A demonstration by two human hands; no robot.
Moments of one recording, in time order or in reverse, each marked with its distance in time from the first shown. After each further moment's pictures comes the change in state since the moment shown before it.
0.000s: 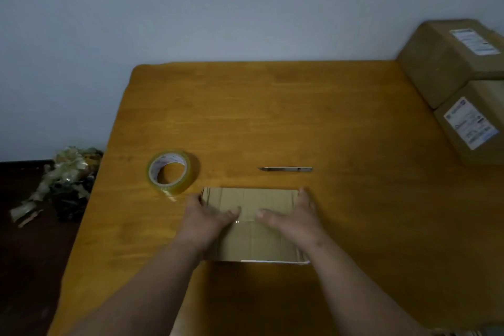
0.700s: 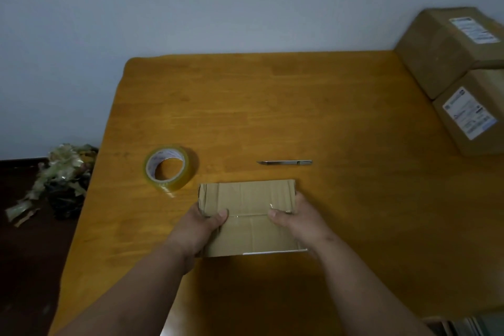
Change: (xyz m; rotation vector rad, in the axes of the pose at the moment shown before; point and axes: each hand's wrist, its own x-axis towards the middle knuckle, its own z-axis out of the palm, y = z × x) left_hand 0.016 -0.027 -0.011 -0.100 -0.177 -0.067; right_hand 0.004 0.015 0.000 0.120 -0.107 -0.095
